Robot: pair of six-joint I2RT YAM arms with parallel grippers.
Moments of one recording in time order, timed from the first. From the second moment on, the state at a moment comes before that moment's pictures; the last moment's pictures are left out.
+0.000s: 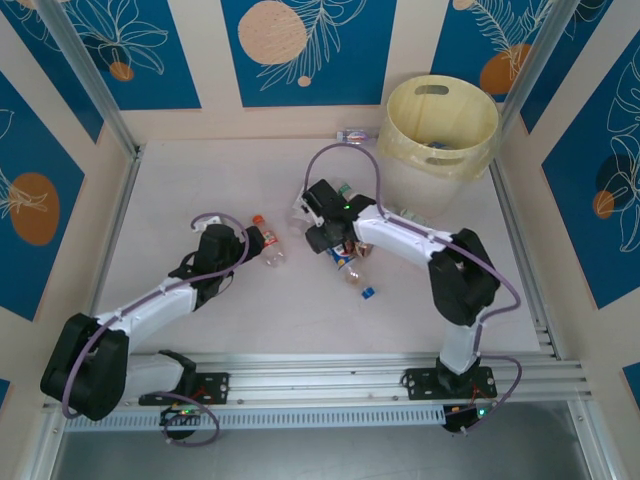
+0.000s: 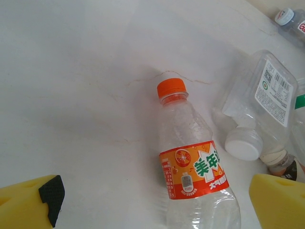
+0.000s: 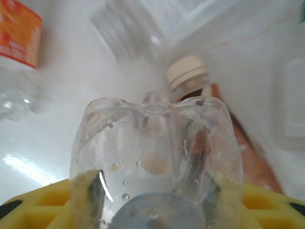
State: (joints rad) left arm -0.42 1.22 0.55 0.03 -0.20 -0.76; right arm 0.74 1.81 1.42 -0.70 0.16 0.11
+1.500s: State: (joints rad) left arm -0.41 1.27 0.55 0.10 -0.09 -0.79; right arm 0.09 1.52 1.66 0.08 -0.06 0.34
